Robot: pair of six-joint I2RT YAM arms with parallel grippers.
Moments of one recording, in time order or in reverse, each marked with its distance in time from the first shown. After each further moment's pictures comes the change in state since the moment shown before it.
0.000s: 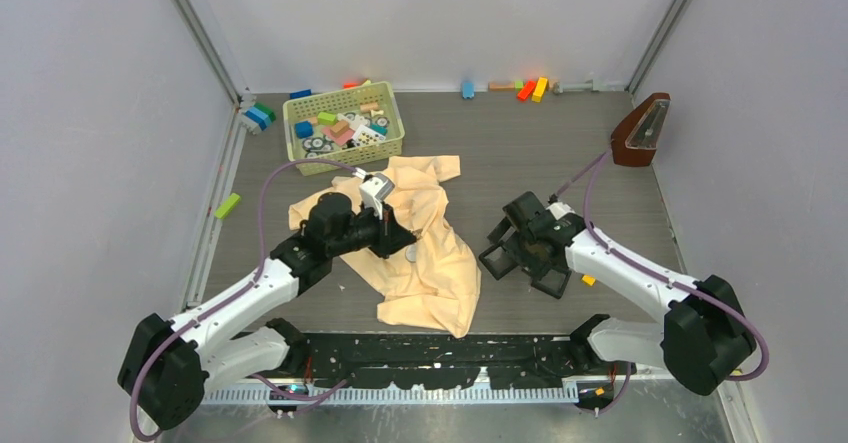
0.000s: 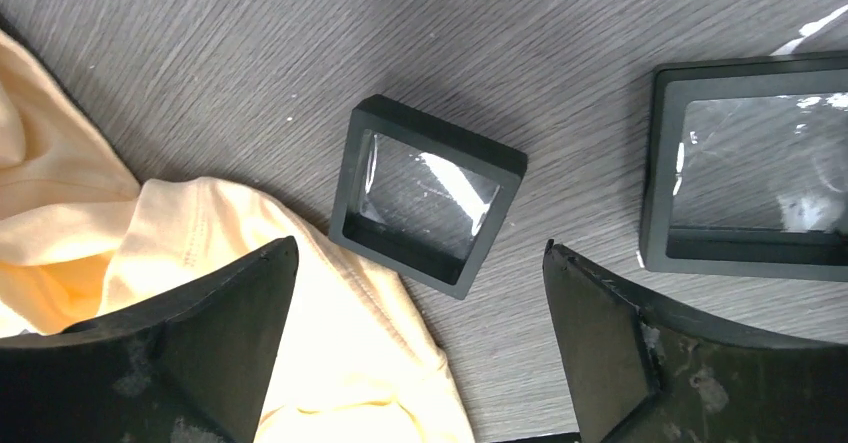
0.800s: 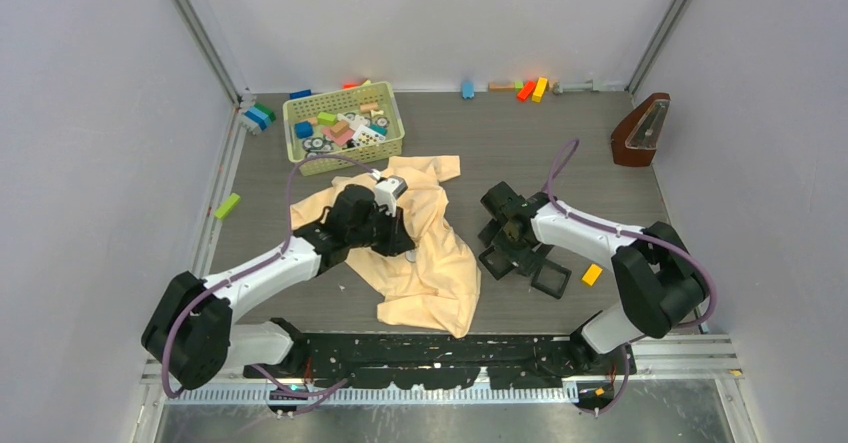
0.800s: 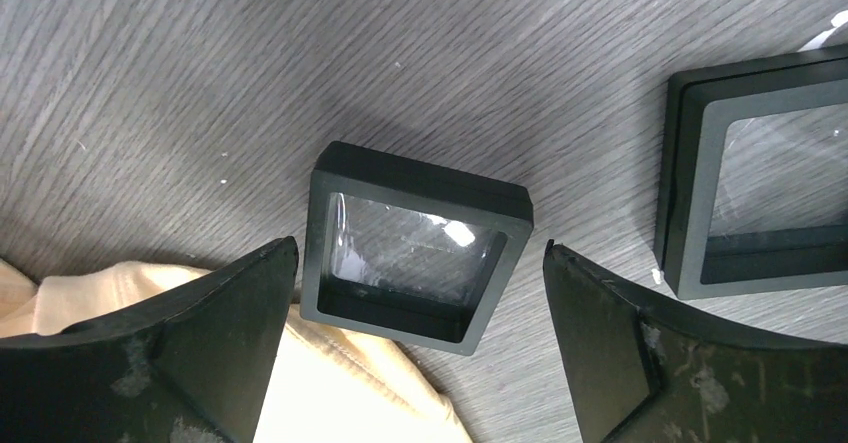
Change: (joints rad) left arm 0.000 0.230 0.084 -0.119 -0.067 0.000; right arm 0.009 0.309 0.154 -0.093 0.021 0.060
